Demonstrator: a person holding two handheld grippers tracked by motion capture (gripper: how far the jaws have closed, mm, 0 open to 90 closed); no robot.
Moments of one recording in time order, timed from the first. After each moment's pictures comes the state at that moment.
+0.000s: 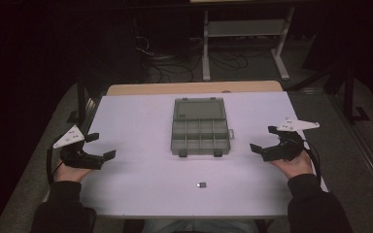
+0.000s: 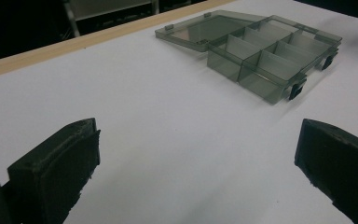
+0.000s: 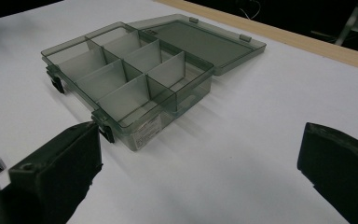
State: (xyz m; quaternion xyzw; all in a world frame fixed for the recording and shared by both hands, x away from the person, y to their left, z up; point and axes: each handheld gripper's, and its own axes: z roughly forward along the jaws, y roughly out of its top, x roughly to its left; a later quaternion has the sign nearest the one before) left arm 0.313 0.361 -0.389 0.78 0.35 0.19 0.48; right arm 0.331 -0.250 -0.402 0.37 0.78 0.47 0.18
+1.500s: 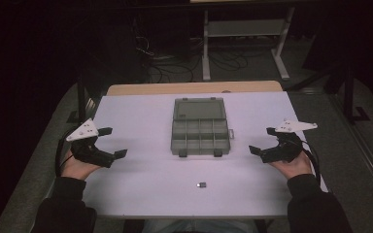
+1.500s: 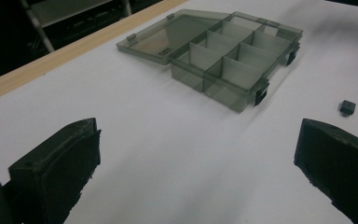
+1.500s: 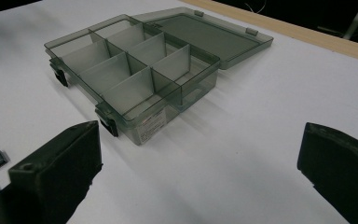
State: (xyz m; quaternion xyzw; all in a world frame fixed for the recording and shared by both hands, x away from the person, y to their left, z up) left arm 0.319 0.318 -0.360 0.83 0.28 0.18 0.46; right arm 0.330 -0.247 -0.406 0.37 0.79 0.46 0.17
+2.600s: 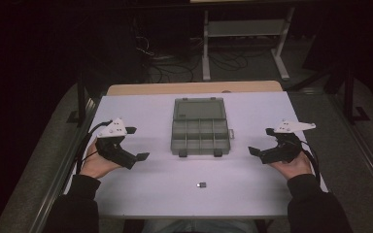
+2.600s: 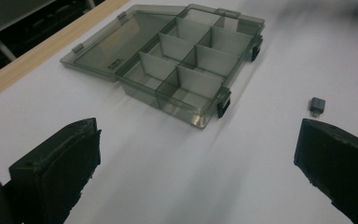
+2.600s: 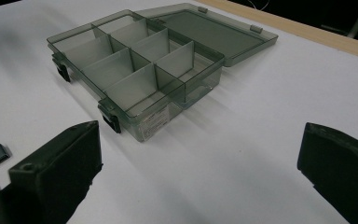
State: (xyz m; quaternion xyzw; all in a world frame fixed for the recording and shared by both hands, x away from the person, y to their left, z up) left arm 0.326 0.254 -0.354 0.87 0.21 0.15 0.42; right arm 0.330 -0.245 -0.406 0.36 0.80 0.46 0.17
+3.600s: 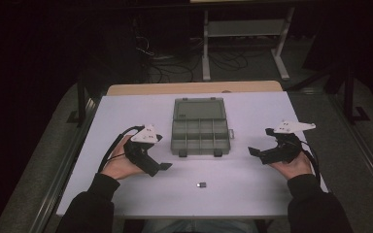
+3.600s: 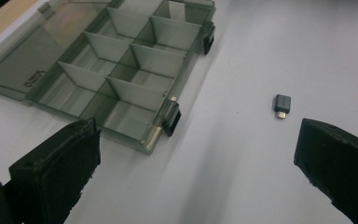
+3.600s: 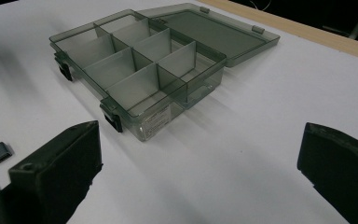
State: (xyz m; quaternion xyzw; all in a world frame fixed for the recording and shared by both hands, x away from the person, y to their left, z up) left arm 0.327 0.187 -0.373 0.91 0.14 0.09 0.38; right arm 0.329 -0.245 -0.406 0.35 0.80 0.46 0.17
